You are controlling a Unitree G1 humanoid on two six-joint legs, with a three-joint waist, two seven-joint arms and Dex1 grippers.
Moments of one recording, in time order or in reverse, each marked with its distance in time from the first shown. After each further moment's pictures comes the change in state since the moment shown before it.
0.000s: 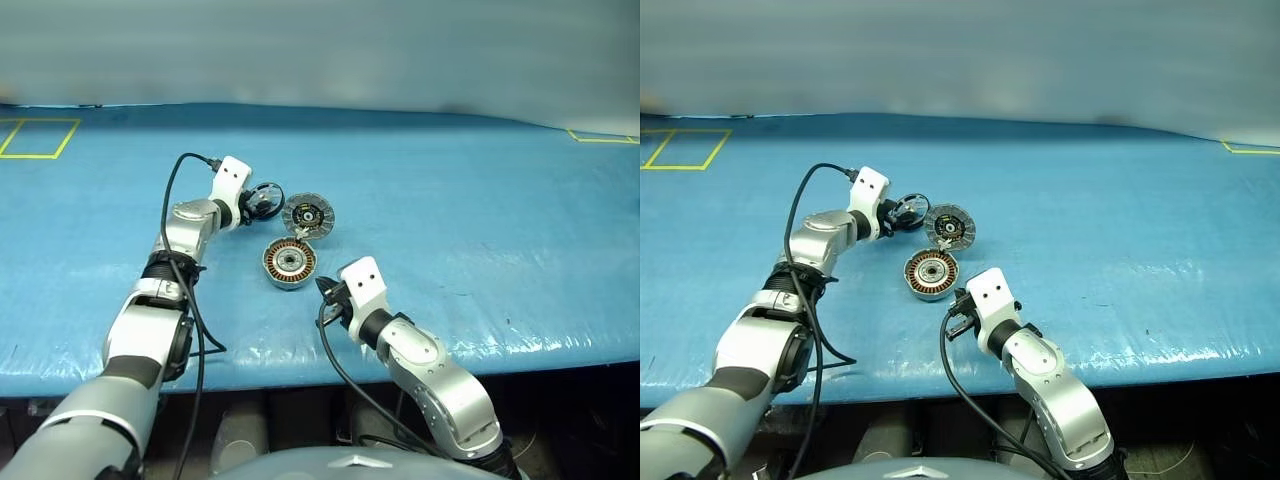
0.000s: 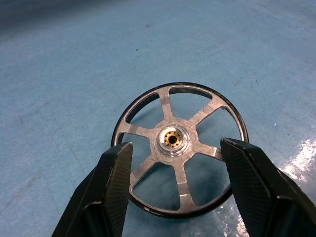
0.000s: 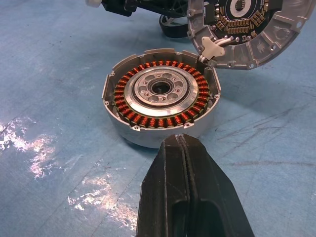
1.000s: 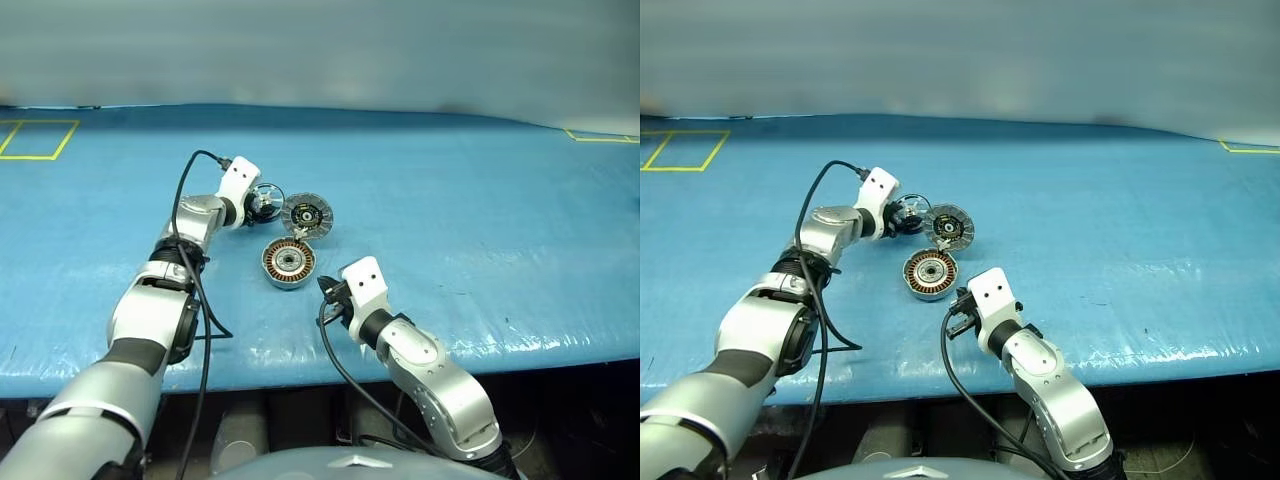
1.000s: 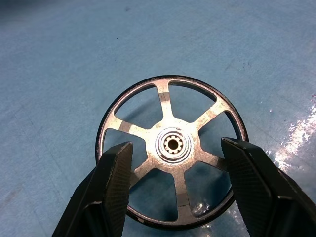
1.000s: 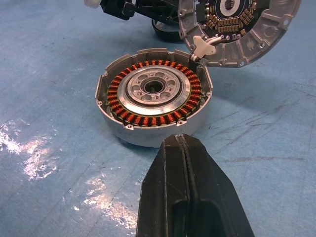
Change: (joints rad) left arm -0.096 -0.018 -0.015 0.156 0.058 -0.008 -0.044; right arm 0.004 0.010 -0.002 0.001 -0.002 0.000 -0.021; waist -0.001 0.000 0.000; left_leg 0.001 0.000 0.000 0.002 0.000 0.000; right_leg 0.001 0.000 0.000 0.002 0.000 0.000
